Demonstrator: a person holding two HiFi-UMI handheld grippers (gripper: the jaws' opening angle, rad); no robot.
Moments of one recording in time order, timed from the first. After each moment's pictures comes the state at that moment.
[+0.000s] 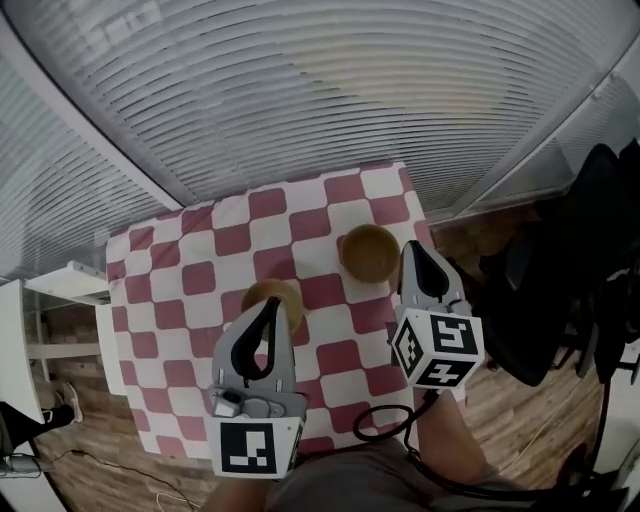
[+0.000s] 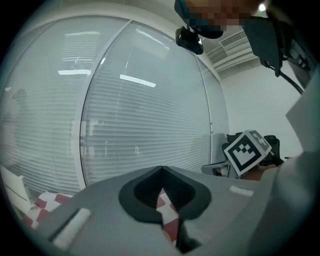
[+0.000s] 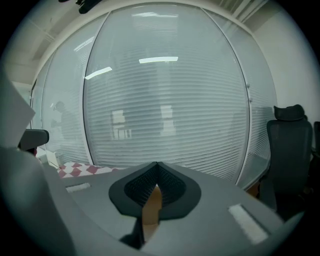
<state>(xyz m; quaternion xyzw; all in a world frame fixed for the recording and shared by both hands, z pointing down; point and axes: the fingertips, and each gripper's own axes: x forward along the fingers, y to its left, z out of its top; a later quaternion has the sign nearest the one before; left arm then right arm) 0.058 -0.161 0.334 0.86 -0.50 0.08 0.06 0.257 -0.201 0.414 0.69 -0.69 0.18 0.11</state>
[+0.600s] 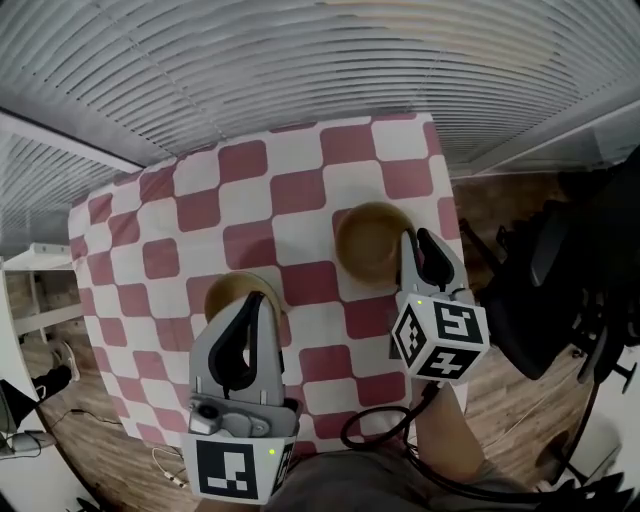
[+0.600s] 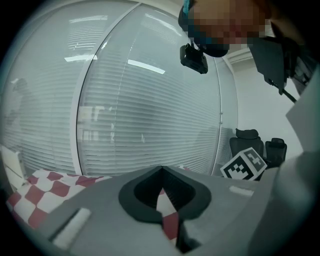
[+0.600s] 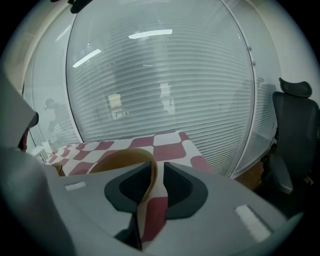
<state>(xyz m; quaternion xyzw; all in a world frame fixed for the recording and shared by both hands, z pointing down) 0.079 -0.200 0.399 0.84 -0.52 0.11 0.11 0.278 -0.227 0.543 0.66 -0.67 0.28 0.17</state>
